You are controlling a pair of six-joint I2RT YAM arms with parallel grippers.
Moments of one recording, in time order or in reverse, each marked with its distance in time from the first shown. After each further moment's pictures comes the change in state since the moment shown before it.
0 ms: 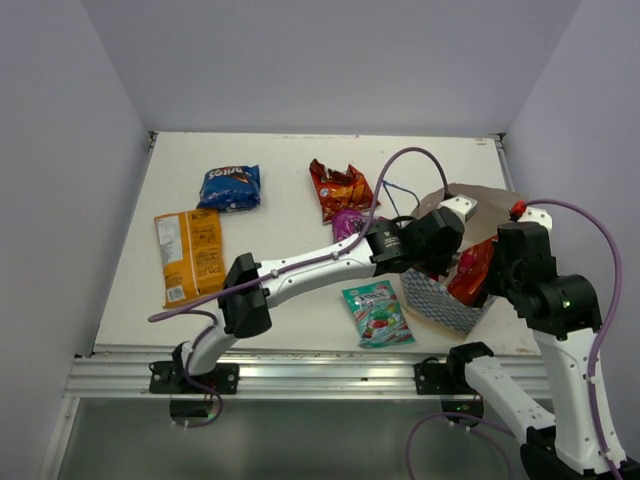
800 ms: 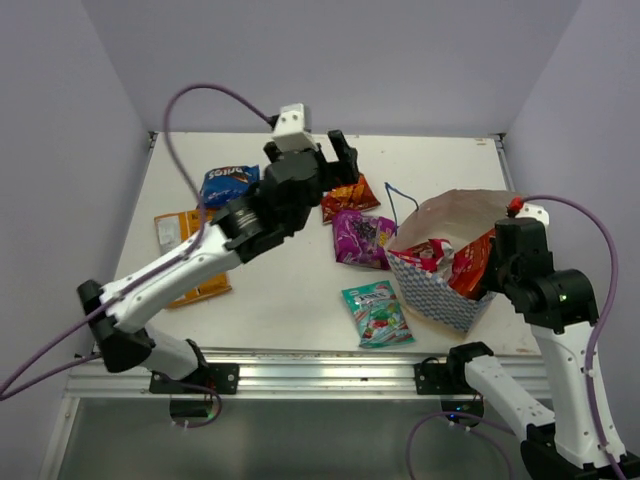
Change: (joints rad) left arm 0.219 -0.784 -0.624 0.383 -0.550 0.002; right arm 0.002 0.021 0.000 0.018 -0.002 0.000
